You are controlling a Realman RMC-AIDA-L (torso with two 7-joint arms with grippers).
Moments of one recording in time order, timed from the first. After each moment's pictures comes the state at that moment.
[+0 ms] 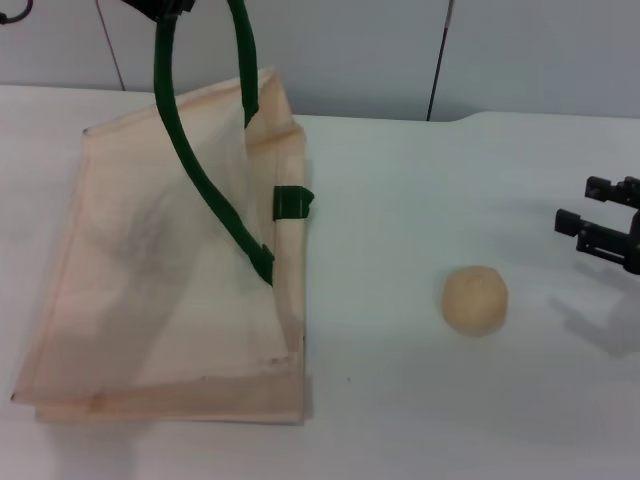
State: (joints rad) left arm -0.72 -2.03 0.98 1.68 -0.56 -1.54 0.71; right arm 0.75 2.03 0.42 -0.61 0.37 1.66 -2.15
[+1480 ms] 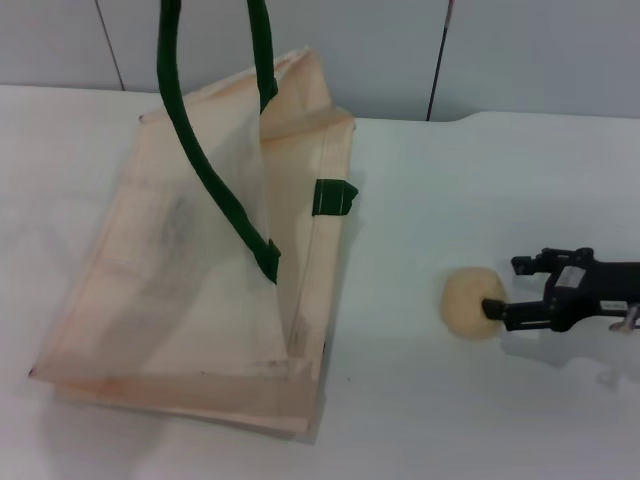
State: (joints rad) left arm -0.72 -2.03 0.95 1.81 -0.61 -1.63 0.69; right arm 0.83 2.02 0.21 -0.39 0.14 1.32 -1.99
